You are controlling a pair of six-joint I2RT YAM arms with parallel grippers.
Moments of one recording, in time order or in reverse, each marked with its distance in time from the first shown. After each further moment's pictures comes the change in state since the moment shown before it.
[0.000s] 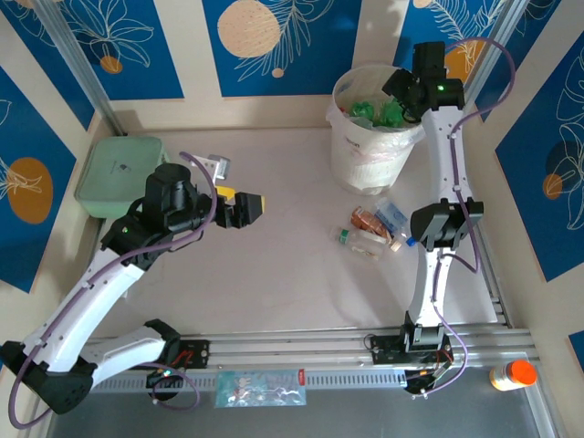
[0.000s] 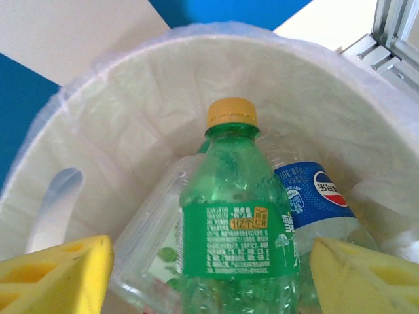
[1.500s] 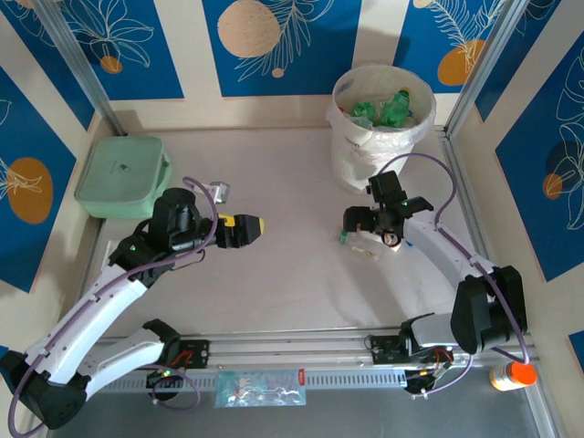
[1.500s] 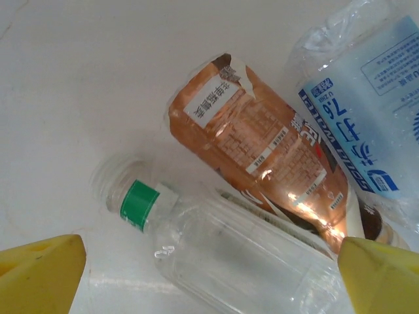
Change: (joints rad) left arm 0.000 -0.101 -0.244 0.060 0.069 -0.153; right arm 0.268 -0.814 -1.669 0.447 -0.076 -0.327
